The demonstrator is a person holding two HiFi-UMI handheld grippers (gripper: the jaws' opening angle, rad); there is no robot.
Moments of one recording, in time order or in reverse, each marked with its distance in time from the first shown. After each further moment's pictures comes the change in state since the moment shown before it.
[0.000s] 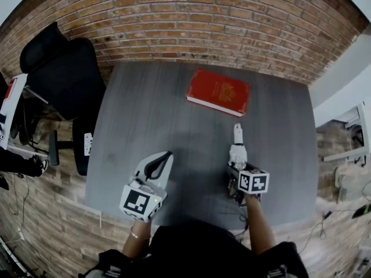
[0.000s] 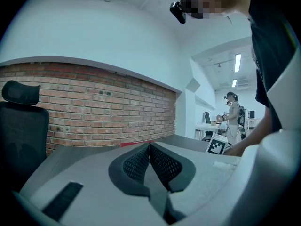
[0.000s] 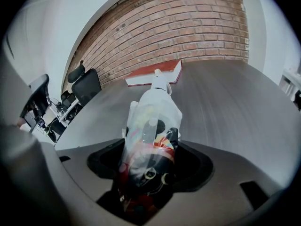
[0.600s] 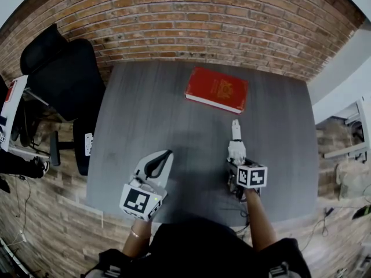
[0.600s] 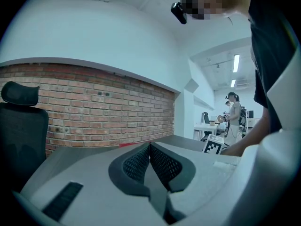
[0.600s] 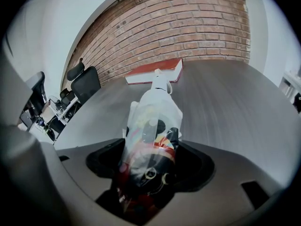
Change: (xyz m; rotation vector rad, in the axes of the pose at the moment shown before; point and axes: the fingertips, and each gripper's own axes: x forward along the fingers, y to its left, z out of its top) left arm -0.005 -0.009 0.003 0.010 -0.003 -0.010; right arm 0.002 -0.001 -0.003 -0.009 0.028 -0.013
